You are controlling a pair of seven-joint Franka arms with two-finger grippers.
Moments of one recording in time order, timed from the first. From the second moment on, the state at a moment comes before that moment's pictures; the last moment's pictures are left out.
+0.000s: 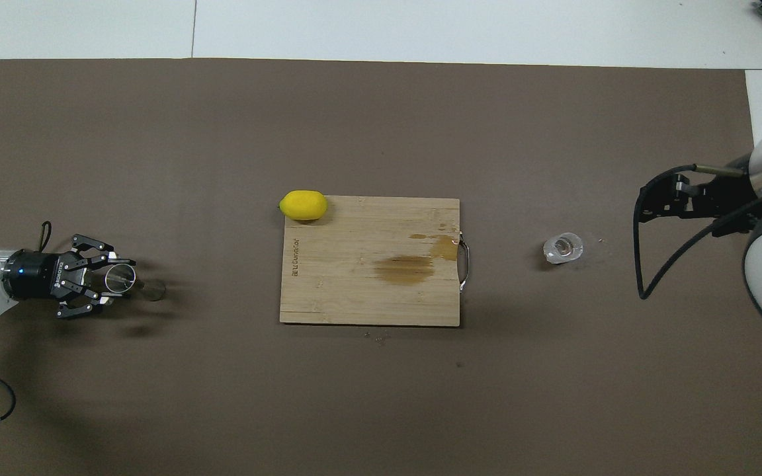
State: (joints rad) left arm 0.50 0.57 -0.02 -1.93 -1.09 1.20 2.47; right arm 0.02 0.02 0.04 -1.63 -0.01 1.59 0.29
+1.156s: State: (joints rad) left arm 0.43 0.56 -0.03 -1.92 -1.16 1.20 2.43; right arm 0.01 0.02 0.04 -1.63 -0.01 1.59 0.29
